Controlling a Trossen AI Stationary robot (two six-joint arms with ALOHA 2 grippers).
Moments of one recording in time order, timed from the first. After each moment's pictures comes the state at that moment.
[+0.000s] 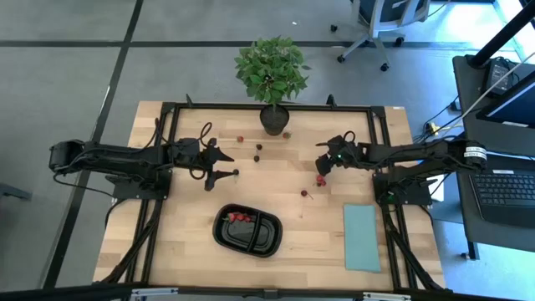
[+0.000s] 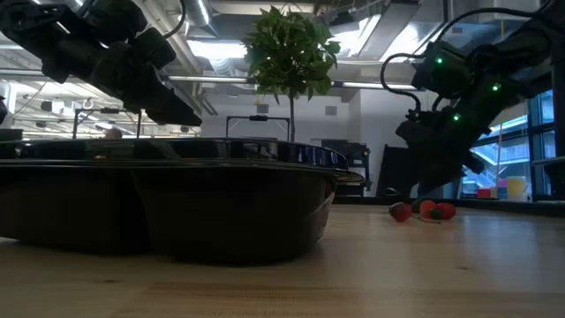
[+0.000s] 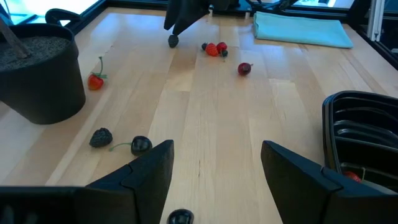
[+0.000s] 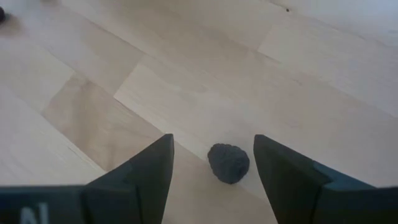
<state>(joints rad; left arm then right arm) 0.21 0.92 0.30 0.20 0.12 0.01 -0.28 1.21 0.39 -0.10 0.29 0.65</state>
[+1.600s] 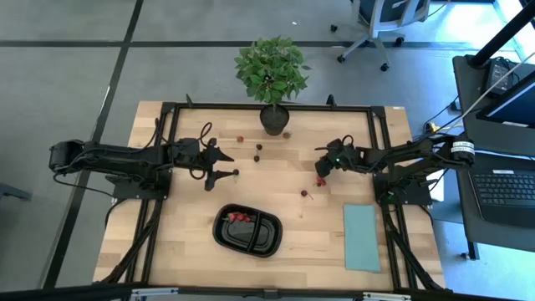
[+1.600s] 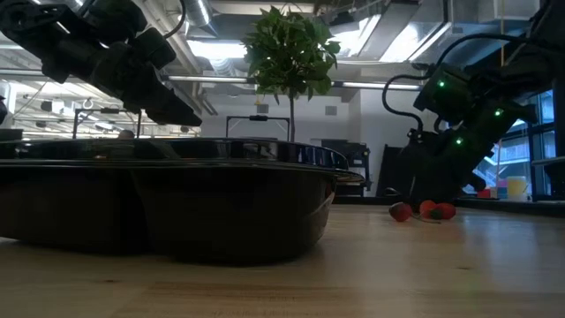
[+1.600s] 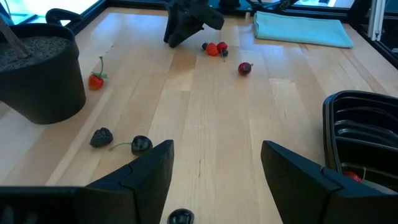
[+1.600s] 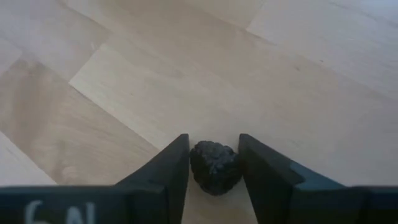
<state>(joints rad) 0.21 0.92 0.30 0.20 0.12 0.01 -0.28 1.37 0.30 0.11 0.32 0.62</state>
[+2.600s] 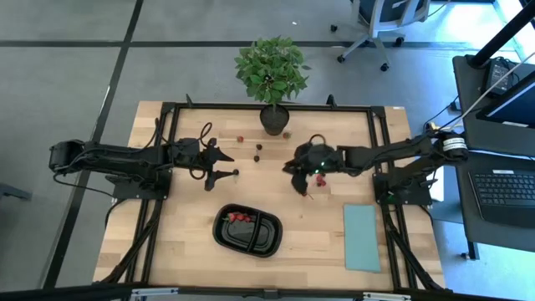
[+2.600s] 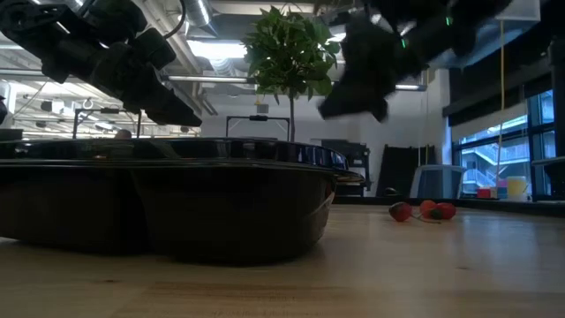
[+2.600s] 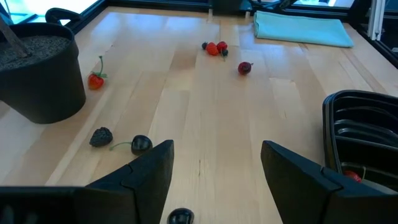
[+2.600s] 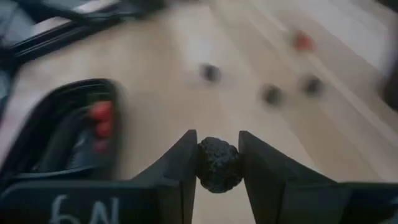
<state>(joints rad) 0.21 0.92 0.30 0.20 0.12 0.01 0.00 1.44 0.80 0.08 0.12 0.36</state>
